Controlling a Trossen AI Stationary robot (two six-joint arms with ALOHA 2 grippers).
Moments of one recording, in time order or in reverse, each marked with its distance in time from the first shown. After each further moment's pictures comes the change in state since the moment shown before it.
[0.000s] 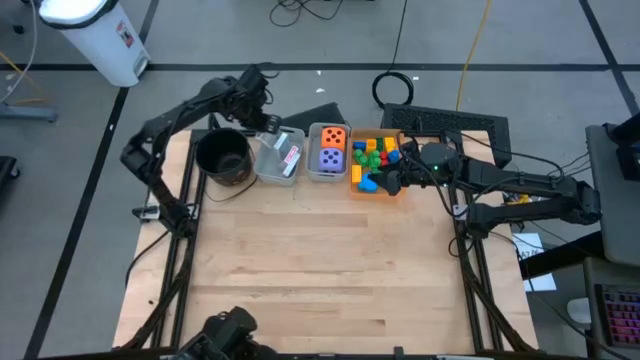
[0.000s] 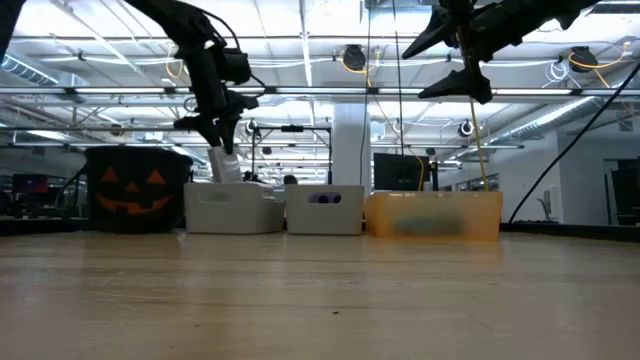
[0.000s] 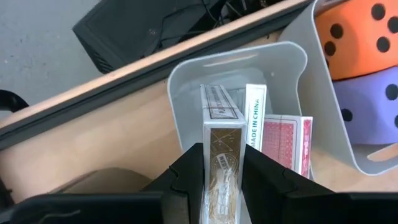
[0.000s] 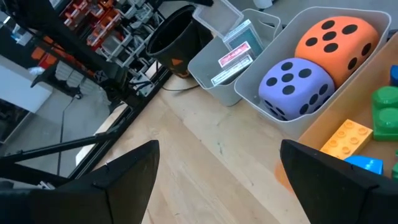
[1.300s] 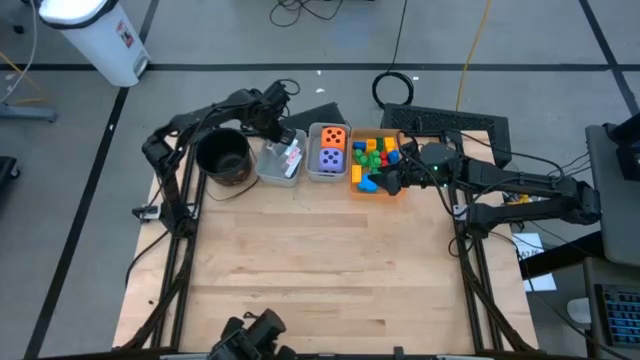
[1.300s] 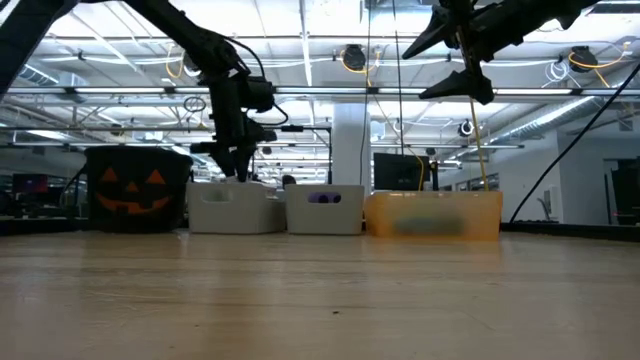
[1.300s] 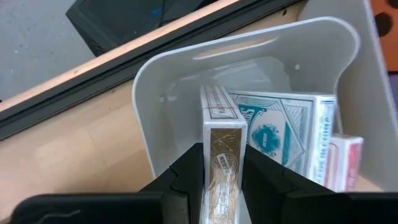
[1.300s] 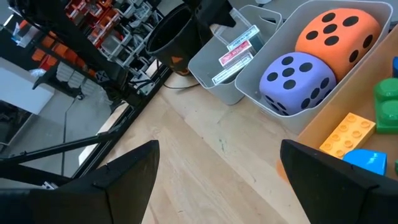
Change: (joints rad) left arm -0.091 0.171 0.000 0.074 -0.079 -0.056; right arm 0.001 0.000 0.000 -0.009 -0.005 0.027
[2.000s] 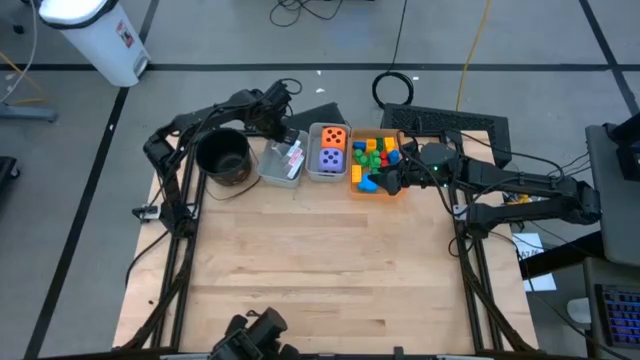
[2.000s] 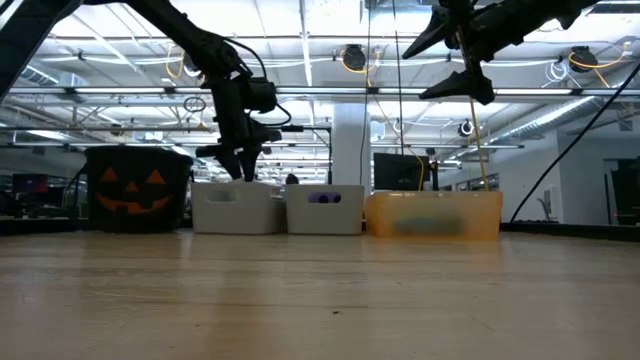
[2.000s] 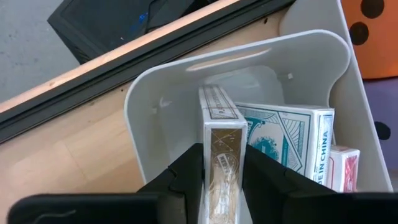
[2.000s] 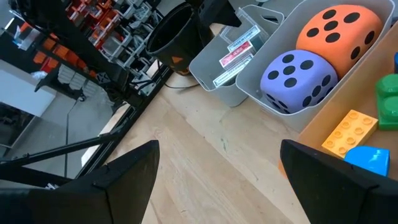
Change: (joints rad) left arm -0.009 0.020 0.000 0.052 0.038 0.007; right arm 0.002 0.000 0.000 -0.001 0.000 0.019
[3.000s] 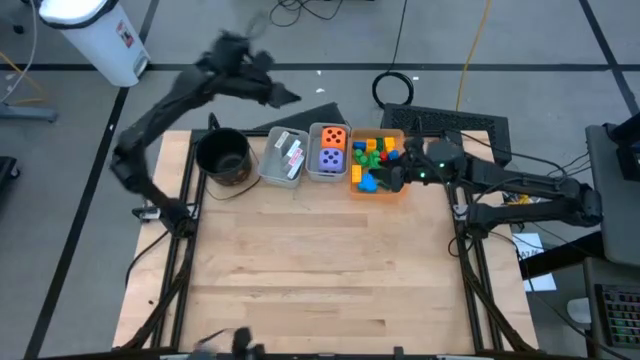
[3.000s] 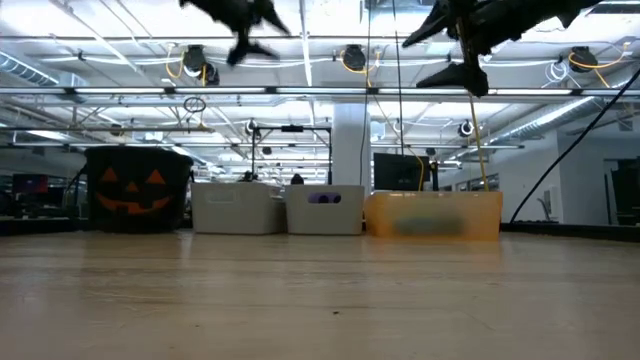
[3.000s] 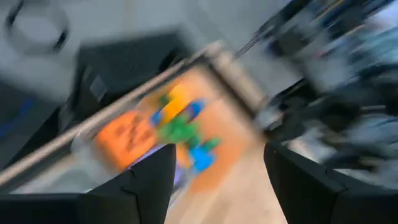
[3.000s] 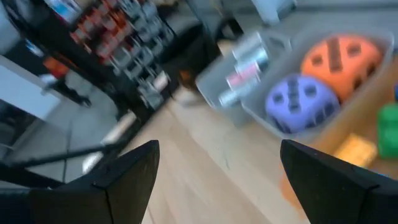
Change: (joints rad) left arm 0.000 -0.265 0.285 0.081 0.456 -0.036; right arm -0.017 -0.019 0.000 0.037 0.000 -0.059
